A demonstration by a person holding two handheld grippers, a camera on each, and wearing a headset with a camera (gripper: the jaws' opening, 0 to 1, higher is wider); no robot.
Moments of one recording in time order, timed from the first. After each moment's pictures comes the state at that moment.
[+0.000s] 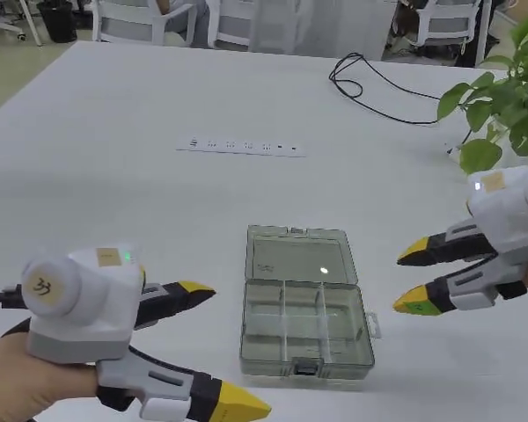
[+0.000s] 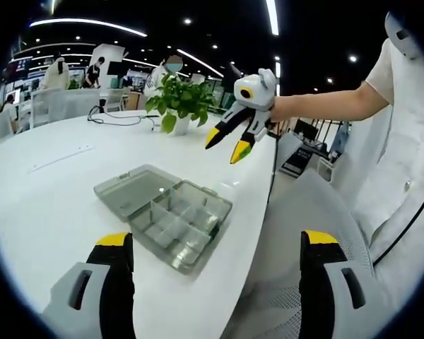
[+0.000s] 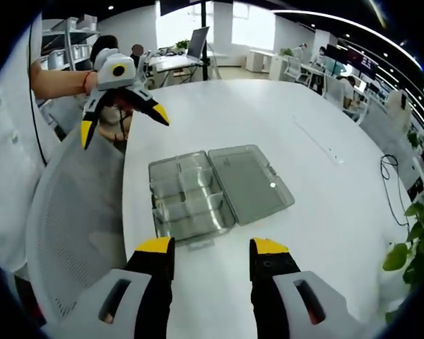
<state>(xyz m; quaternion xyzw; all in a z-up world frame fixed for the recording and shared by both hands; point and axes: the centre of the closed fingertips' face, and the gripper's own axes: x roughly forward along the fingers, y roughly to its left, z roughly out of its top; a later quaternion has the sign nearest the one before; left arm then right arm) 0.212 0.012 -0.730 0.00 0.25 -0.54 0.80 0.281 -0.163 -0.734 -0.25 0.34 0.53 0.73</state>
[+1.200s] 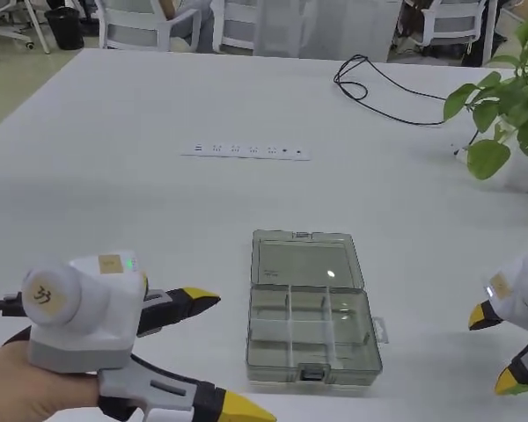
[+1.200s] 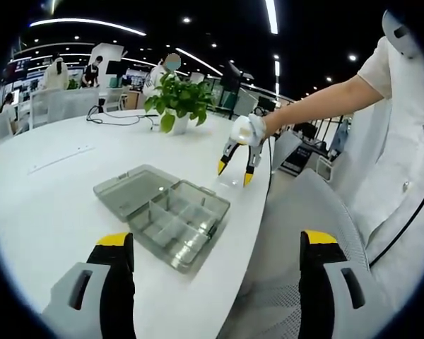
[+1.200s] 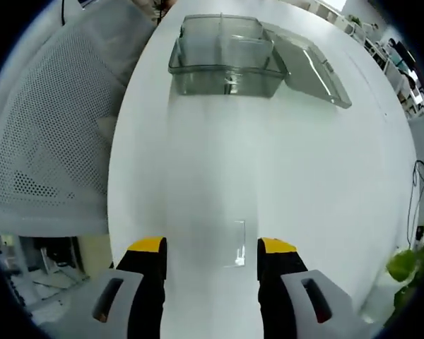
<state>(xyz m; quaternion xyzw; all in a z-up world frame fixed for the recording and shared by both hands) 0.209 0.012 -0.727 0.00 0.26 -0.54 0.80 0.251 -0.271 -0.847 -0.45 0.45 0.55 0.53</state>
